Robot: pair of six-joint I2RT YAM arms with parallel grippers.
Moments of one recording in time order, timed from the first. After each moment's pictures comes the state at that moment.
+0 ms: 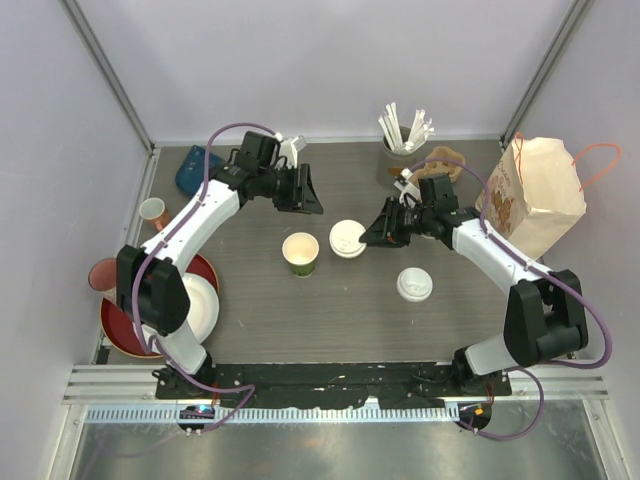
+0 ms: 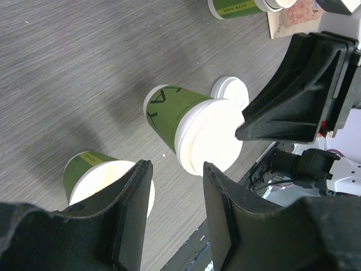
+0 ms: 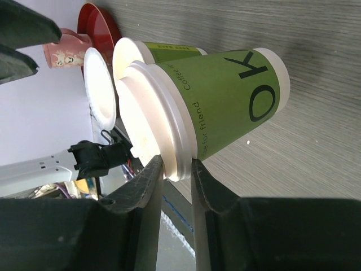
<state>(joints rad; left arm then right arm) -0.43 1.70 1.55 -0.64 0.55 -0.37 0.28 1.44 1.00 -0.36 -0.70 0.59</state>
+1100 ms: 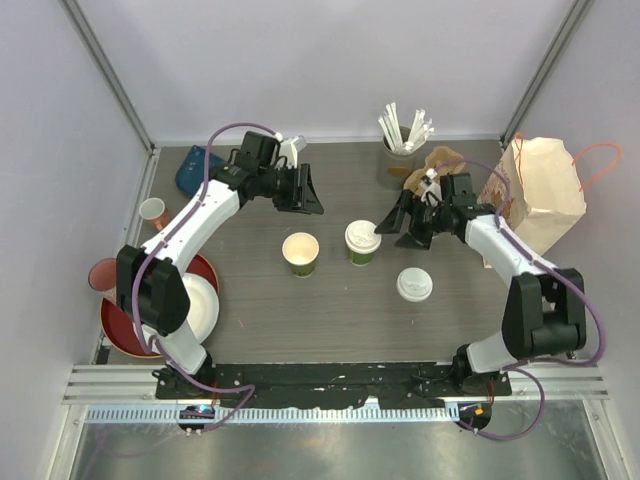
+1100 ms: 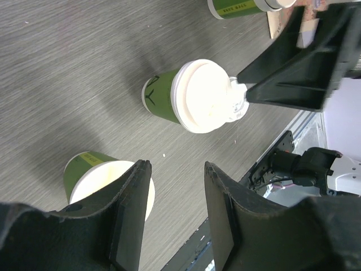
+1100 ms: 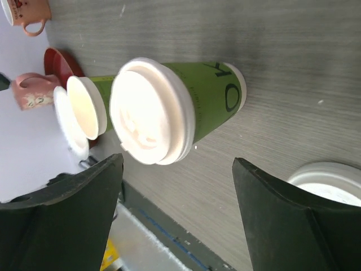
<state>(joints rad) -0.43 1.70 1.55 -0.64 0.55 -0.37 0.12 1.50 0.98 -0.41 -0.67 0.55</state>
